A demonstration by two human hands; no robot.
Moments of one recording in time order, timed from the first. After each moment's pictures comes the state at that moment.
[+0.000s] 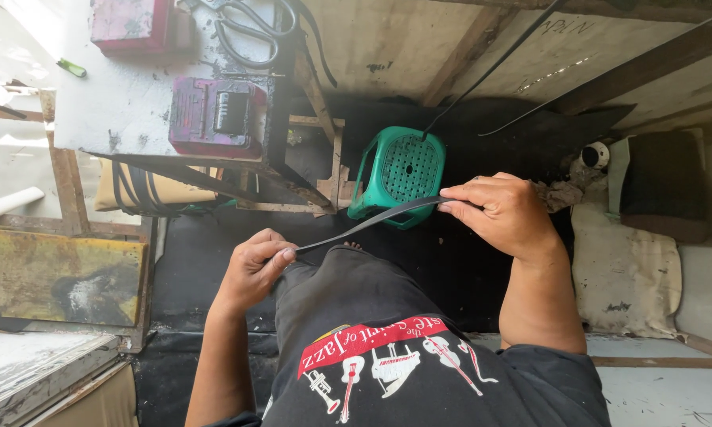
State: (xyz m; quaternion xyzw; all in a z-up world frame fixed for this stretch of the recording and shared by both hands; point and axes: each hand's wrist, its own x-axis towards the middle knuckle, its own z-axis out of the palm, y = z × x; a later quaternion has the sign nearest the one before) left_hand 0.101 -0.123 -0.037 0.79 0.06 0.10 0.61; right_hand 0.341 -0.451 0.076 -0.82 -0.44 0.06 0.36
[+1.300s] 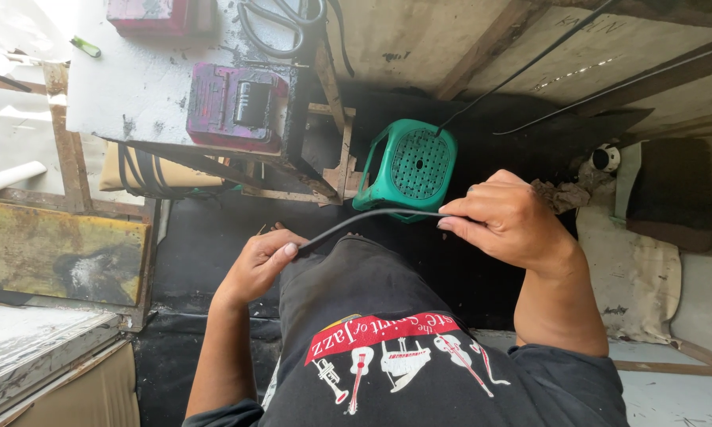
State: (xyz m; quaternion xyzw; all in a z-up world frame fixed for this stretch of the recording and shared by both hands) left_hand 0.101 -0.111 -0.032 0.74 0.05 0.00 0.67; right_hand 0.338 -0.419 0.103 -0.77 -0.54 0.09 0.33
